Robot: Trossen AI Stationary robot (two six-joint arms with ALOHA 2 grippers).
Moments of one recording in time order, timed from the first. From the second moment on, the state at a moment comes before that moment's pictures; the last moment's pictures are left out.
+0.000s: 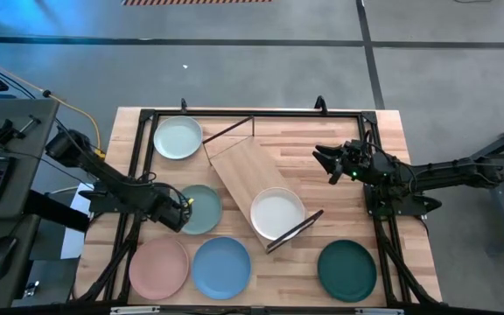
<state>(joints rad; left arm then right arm) -0.53 1.27 0.56 -0.89 -0.15 -2.24 0.00 0.61 0.25 0.42 0.46 0.50</state>
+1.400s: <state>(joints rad) -0.07 1.47 1.08 -0.59 -0.21 -1.11 0.00 0.61 0.25 0.41 0.46 0.50</state>
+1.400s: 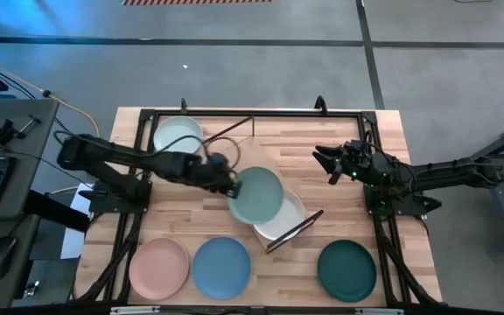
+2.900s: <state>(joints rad) -0.07 1.86 1.40 -0.56 -0.12 -0.67 0.00 0.61 0.25 0.39 0.46 0.50</state>
